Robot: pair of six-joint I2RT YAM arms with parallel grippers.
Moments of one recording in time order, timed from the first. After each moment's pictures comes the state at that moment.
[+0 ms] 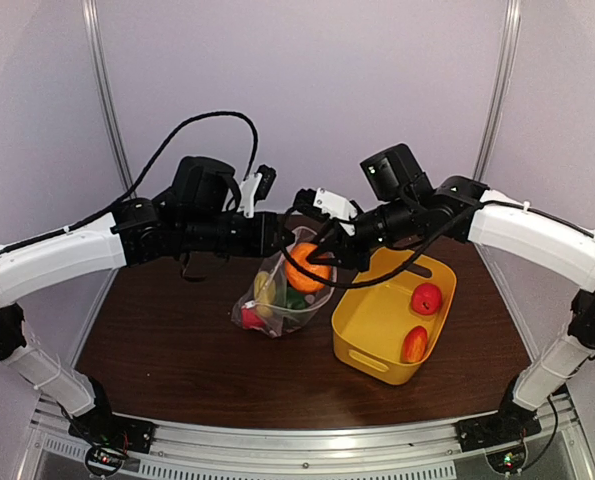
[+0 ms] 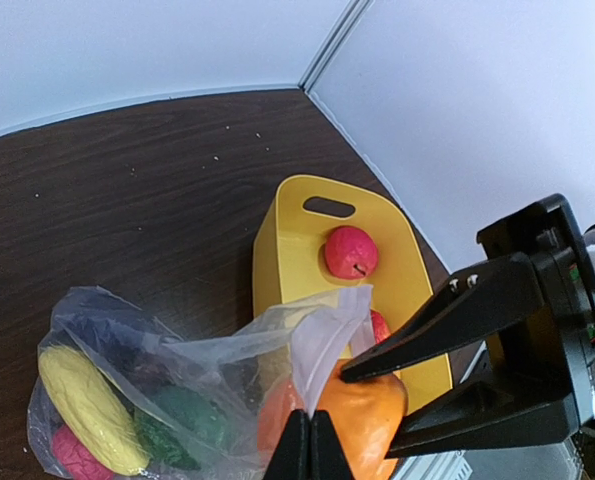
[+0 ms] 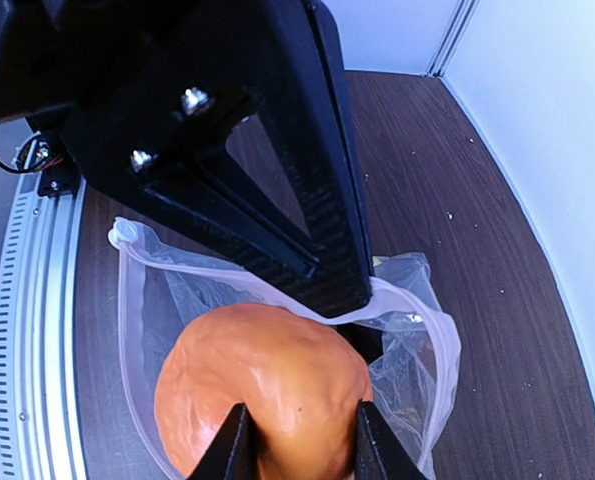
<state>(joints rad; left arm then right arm) -0.94 1.46 1.35 -0.35 0.05 -0.53 0.87 1.57 1.54 -0.61 -0.31 -0.41</state>
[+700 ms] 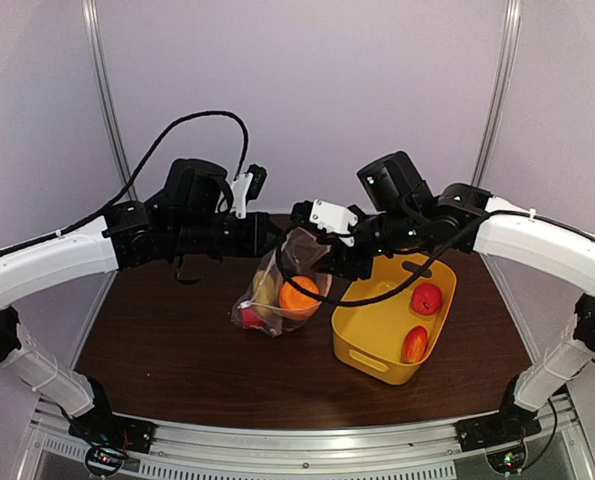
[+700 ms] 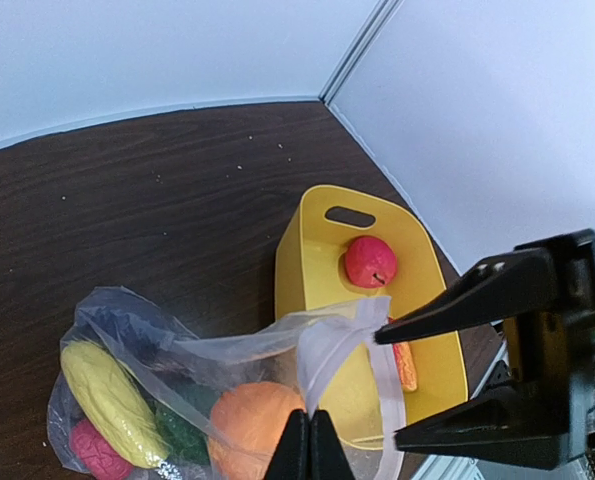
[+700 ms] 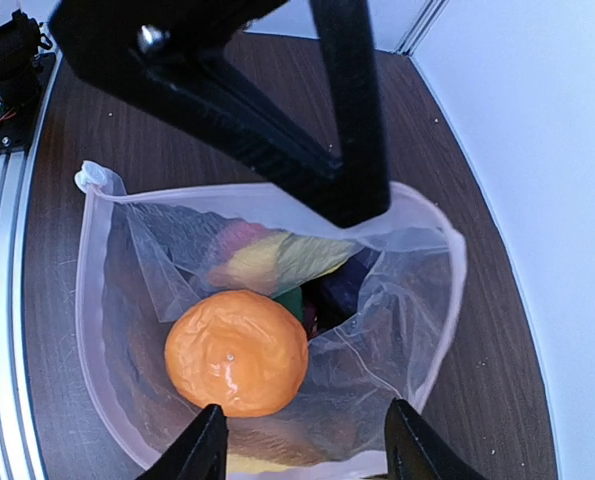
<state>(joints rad) -0.94 1.42 1.32 -0.35 -0.01 -0.53 0.94 1.56 1.50 -0.61 -0.09 -0.48</state>
